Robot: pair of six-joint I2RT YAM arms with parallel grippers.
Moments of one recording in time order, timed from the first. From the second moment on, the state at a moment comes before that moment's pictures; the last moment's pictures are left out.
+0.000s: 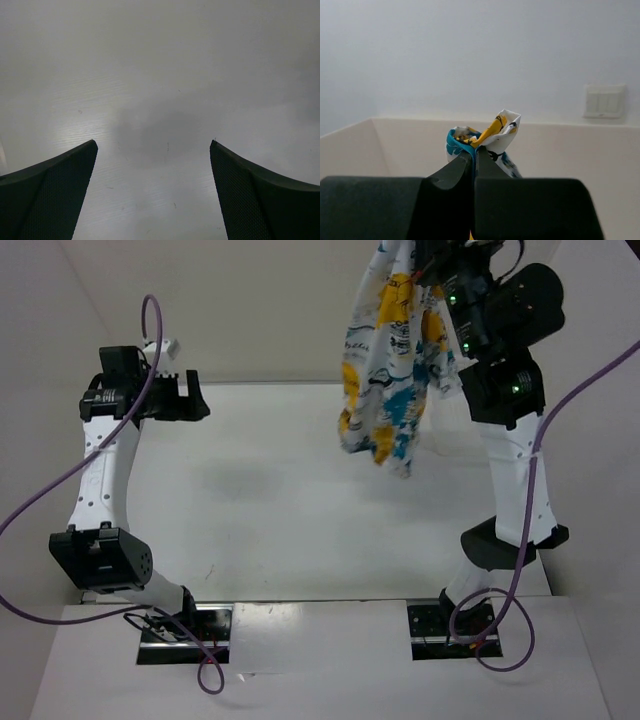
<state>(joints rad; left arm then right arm) 0.14 1.55 1.70 -0.85 0.37 0.07 0.46 1.71 2.57 -0.28 0.12 0.06</state>
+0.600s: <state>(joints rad) 0.16 1.48 1.57 -0.83 0.15 0.07 0.71 2.00 2.05 -0.58 -0.06 0.01</state>
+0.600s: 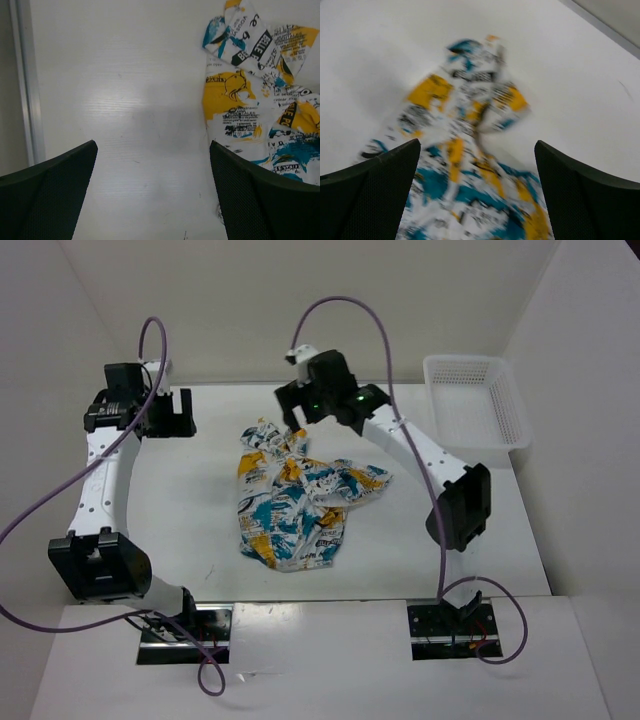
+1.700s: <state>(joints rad) -1.06 1.69 1.33 -0.83 0.07 0.07 0.26 1.74 1.28 -0.46 0.00 -0.24</state>
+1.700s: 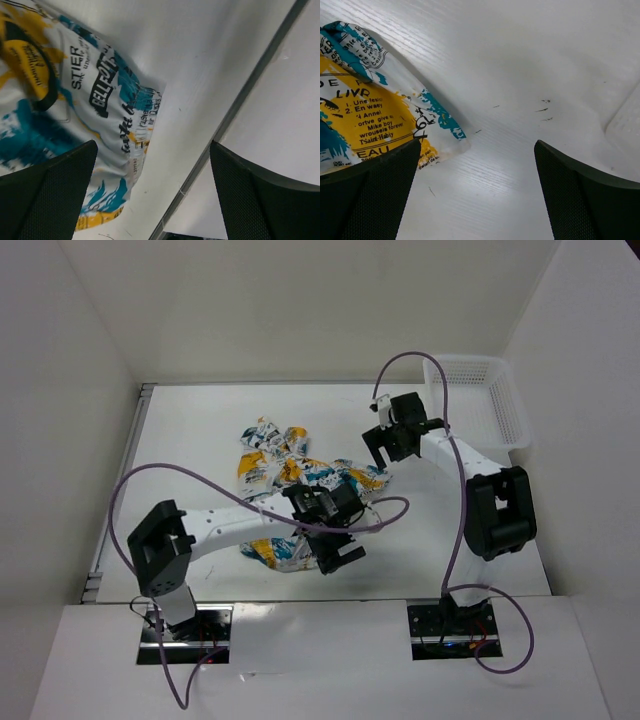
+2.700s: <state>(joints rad) -1.07 1.84 1.23 -0.61 -0.21 0.07 0.25 1.82 1.28 -0.47 -0.12 -0.23</state>
